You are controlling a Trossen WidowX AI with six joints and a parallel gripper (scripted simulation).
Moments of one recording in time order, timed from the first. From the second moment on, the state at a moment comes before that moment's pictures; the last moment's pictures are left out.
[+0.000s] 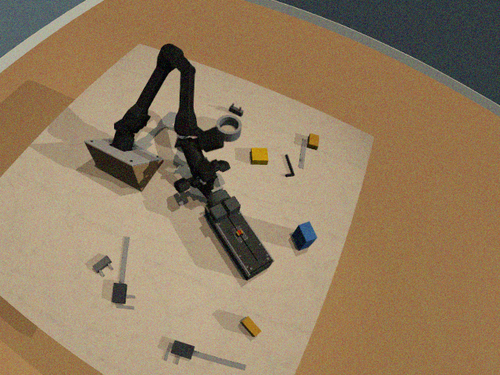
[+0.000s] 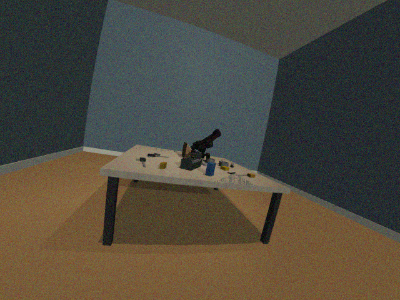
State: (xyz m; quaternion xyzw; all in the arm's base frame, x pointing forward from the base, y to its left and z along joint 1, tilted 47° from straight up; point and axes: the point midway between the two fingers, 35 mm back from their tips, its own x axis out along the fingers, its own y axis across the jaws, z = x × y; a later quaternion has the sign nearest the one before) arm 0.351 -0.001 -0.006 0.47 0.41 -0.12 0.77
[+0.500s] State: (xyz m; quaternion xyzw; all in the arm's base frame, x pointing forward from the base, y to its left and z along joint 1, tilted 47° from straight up) arm 0.350 -0.001 -0.007 0.47 0.41 -0.12 0.77
